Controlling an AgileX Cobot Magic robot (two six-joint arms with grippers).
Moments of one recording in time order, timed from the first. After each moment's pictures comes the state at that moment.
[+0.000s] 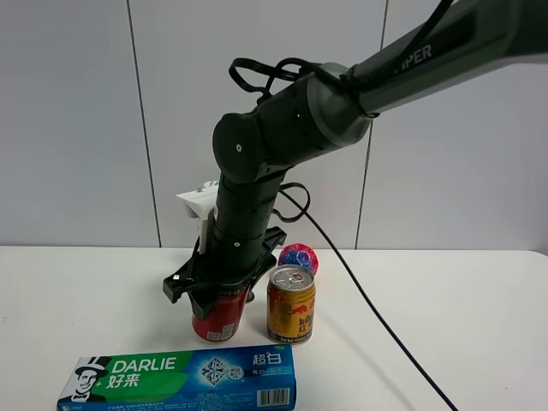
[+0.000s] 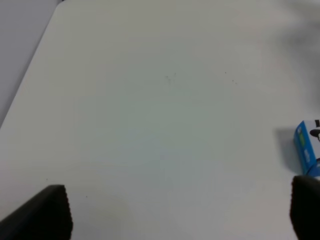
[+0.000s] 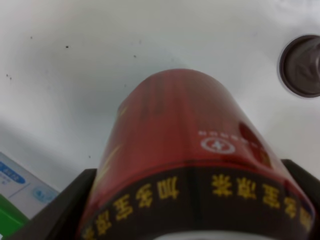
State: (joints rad) left arm 0.14 0.00 -0.49 -0.02 1.07 0.00; right arm 0.78 2.24 -1.68 -0.11 0.74 0.09
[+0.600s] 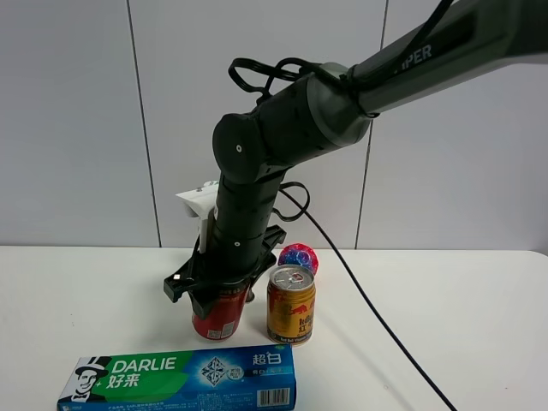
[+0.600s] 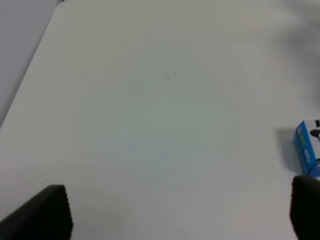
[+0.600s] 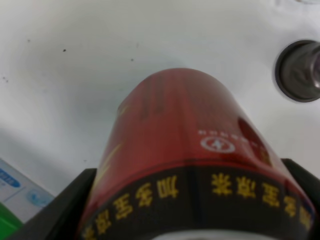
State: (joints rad) left arm 0.14 0.00 -0.49 -0.02 1.07 0.00; right arm 0.78 2.24 -1.68 -0.13 0.73 0.09
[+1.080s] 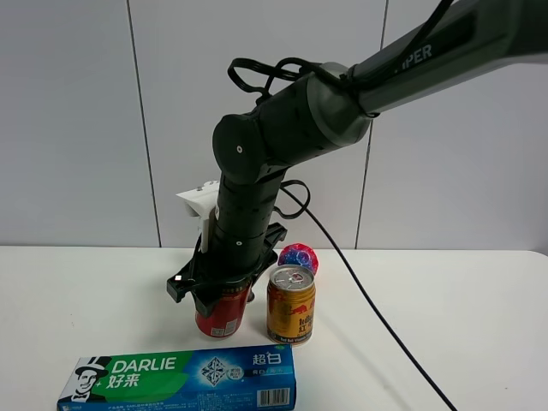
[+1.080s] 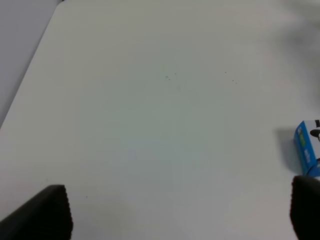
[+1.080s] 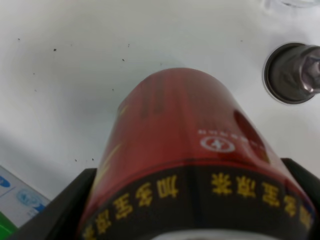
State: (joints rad) left arm 0.14 0.00 -0.49 -0.02 1.07 0.00; right arm 0.78 2.24 -1.68 -0.15 0.73 0.09
